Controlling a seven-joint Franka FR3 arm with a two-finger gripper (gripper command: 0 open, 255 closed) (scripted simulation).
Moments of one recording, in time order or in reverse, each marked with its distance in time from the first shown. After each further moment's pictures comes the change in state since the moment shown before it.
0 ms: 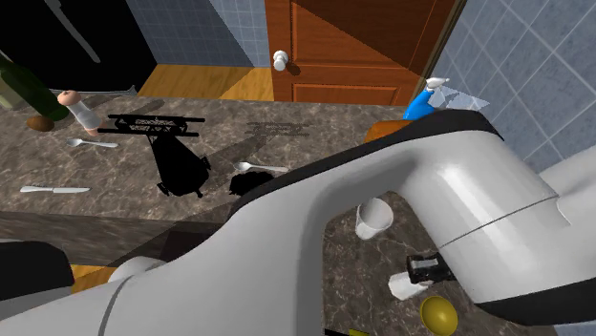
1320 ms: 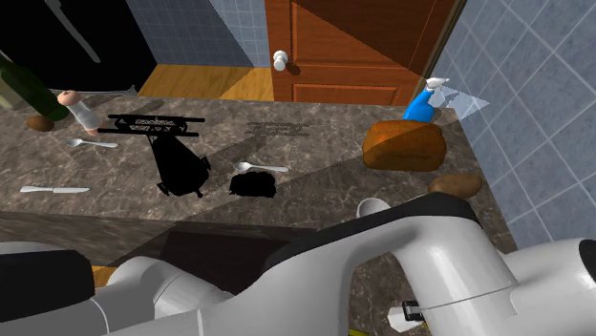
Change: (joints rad) arm -0.001 0.033 -0.164 -0.162 -0.038 0.218 -0.099
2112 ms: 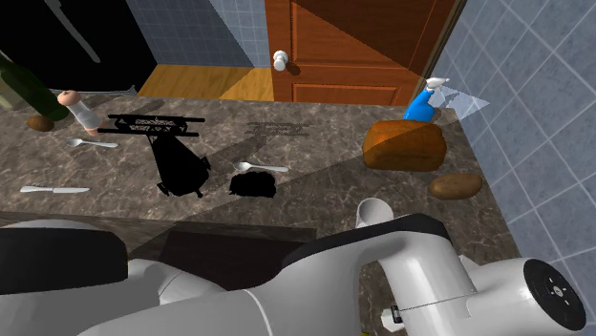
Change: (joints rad) arm 0.064 0.080 -0.122 -0.109 0.029 0.180 -0.036
